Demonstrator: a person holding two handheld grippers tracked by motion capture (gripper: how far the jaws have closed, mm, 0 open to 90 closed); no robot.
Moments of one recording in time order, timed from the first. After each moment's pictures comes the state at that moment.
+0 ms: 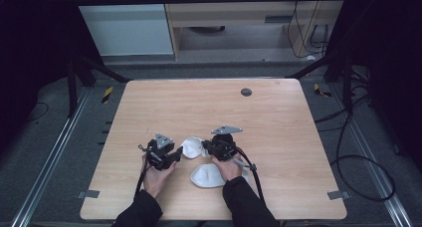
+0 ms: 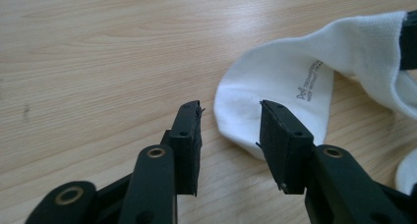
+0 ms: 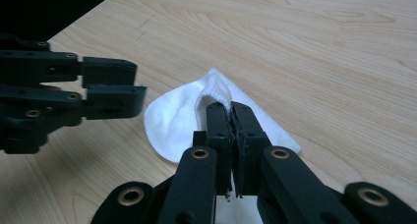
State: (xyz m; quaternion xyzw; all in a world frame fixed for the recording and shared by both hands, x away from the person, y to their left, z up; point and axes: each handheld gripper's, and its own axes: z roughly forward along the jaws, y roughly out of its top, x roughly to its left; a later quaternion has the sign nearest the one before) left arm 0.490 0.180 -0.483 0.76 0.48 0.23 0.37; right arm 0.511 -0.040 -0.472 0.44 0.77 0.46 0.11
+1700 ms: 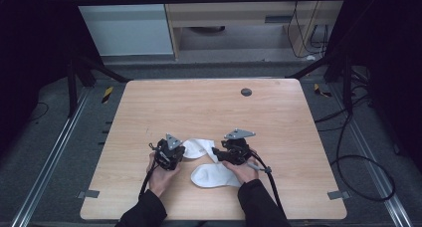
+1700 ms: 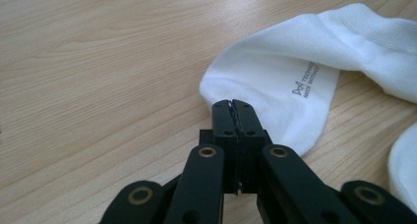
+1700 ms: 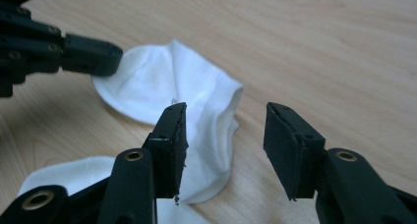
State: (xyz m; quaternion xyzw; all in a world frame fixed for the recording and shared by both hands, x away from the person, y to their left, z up) left arm 0.490 0.163 -0.485 0.80 0.44 0.24 0.34; right arm 0.502 -0.080 -0.480 0.41 0.79 0.43 0.14
